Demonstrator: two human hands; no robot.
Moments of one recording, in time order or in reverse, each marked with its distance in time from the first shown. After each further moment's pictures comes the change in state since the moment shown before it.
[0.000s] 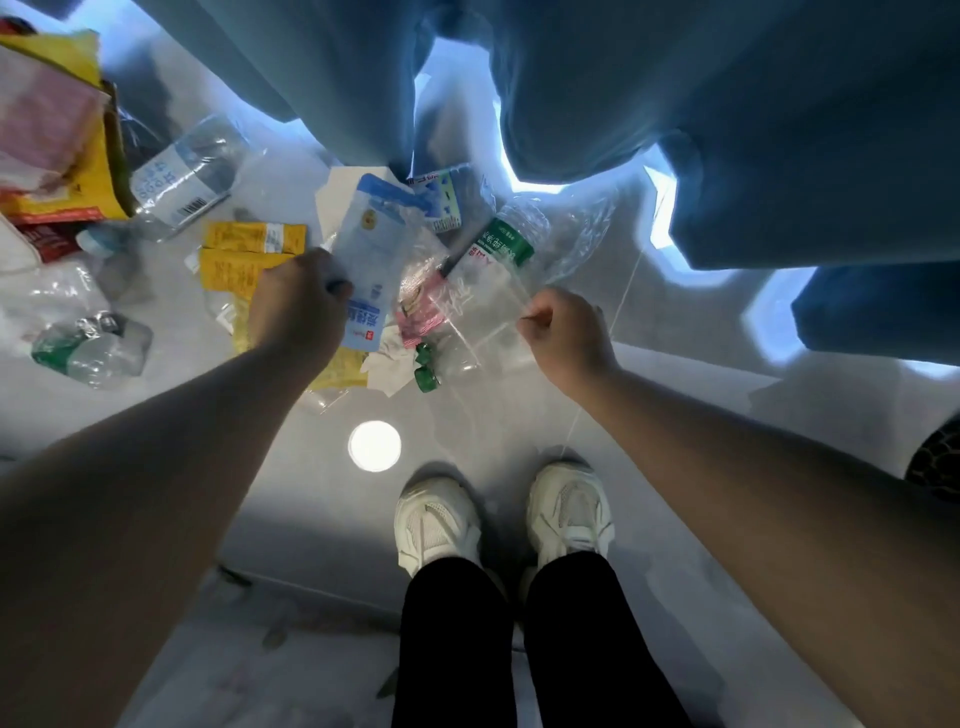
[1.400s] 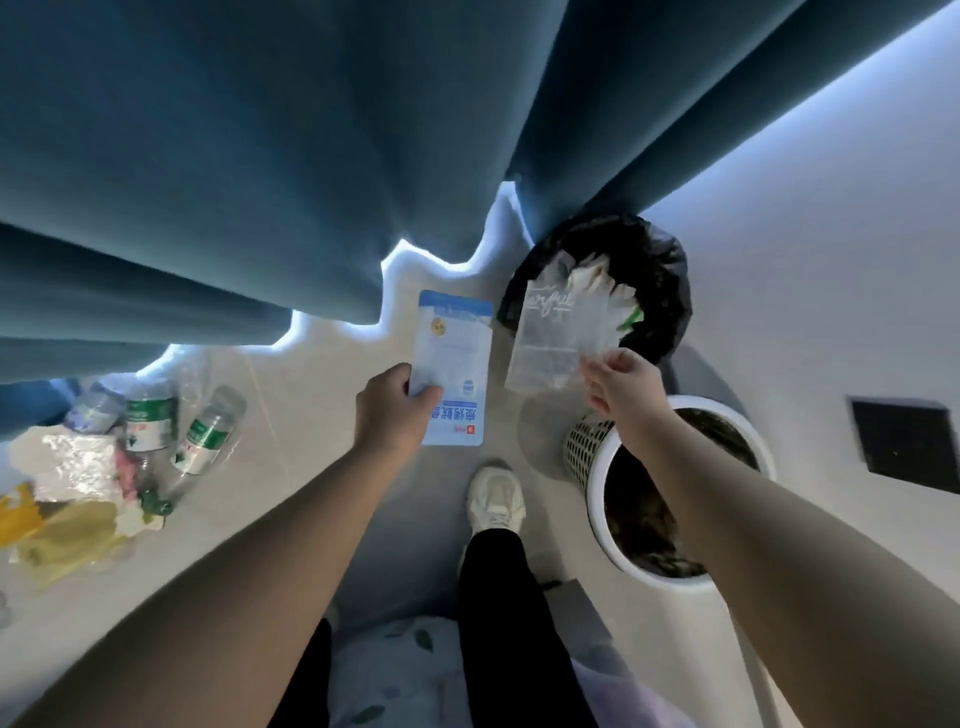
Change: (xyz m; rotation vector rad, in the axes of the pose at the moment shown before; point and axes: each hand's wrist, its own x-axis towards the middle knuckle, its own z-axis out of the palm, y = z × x) left_hand -0.382 0.504 0.058 -0.083 -0.521 0.289; right_hand -0.347 0.401 -0.385 1.244 0.436 0.741
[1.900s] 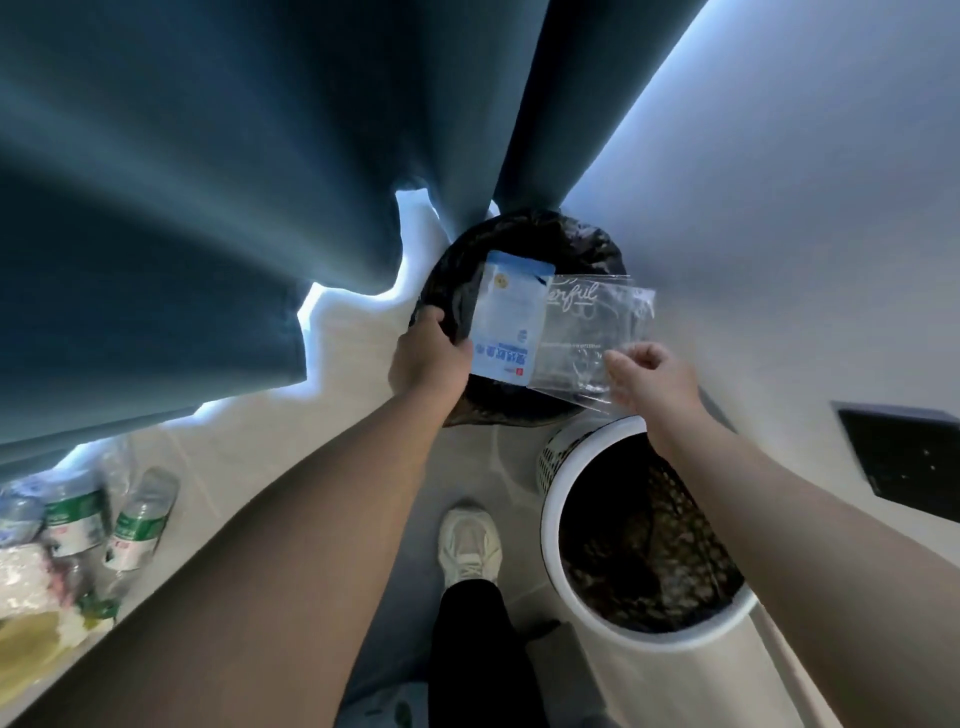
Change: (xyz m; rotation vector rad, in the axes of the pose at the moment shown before) left_hand 0.099 0.129 0.148 0.236 -0.016 0.065; right_hand 0.107 0.015 -0.112 0.032 0.156 -0.021
